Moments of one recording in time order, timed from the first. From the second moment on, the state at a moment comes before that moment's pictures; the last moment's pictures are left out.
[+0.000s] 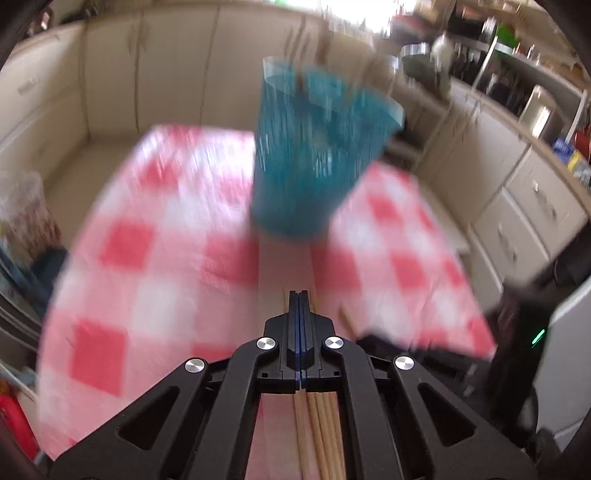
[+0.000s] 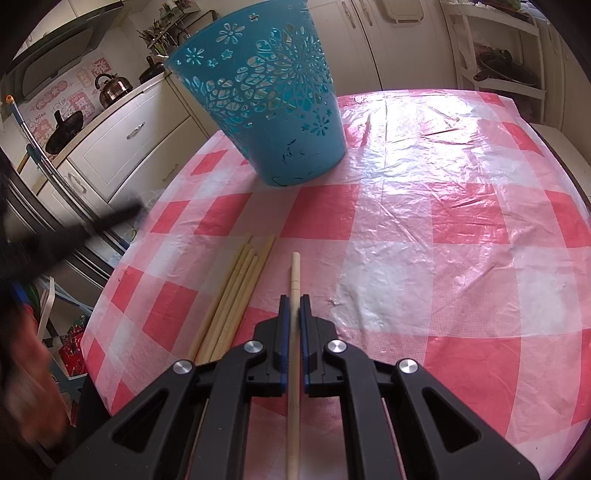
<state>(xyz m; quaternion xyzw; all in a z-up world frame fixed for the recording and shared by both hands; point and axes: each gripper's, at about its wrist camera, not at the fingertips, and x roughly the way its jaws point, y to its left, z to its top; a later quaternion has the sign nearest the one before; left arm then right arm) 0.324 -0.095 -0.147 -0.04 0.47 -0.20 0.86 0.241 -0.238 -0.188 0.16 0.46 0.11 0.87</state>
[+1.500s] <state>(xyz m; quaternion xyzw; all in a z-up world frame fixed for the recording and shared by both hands) 0.303 -0.103 -0.030 -0.03 0.36 -0.27 0.89 0.240 -0.240 -0.187 0.17 0.46 0.11 0.86</state>
